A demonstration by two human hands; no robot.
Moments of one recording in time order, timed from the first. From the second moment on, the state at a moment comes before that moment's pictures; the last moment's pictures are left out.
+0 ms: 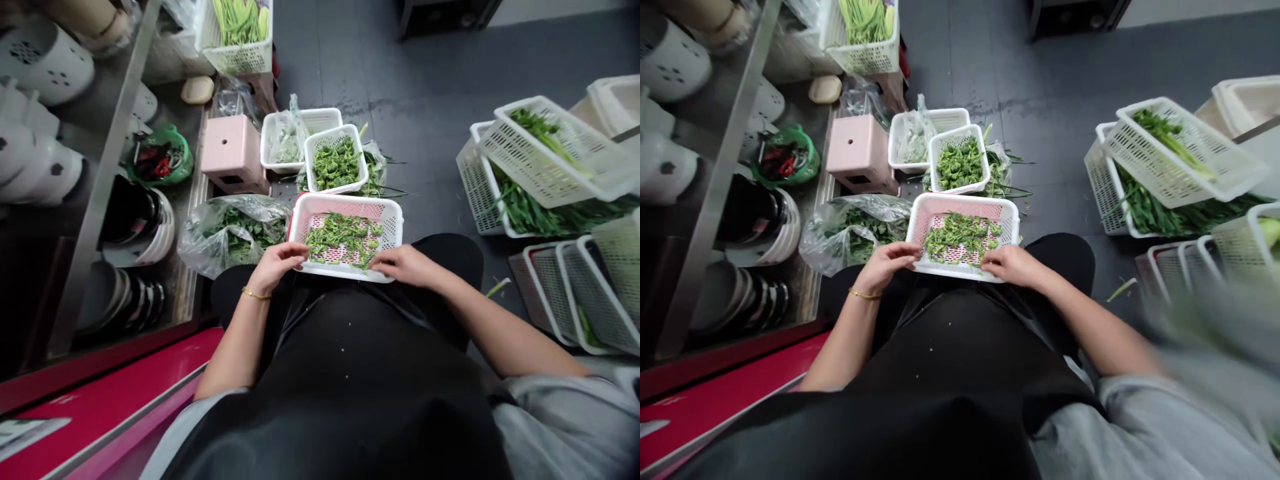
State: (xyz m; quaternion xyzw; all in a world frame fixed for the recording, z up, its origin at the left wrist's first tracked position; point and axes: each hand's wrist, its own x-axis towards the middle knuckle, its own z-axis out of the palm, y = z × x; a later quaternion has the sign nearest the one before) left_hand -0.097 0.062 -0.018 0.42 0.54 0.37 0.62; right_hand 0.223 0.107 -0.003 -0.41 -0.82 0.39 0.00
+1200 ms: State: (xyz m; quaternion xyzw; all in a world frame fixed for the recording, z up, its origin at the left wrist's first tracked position) left_hand -0.022 0.062 -0.027 0.55 0.51 0.33 0.57; right_hand 0.127 0.099 0.003 -0.45 -0.87 0.20 0.02
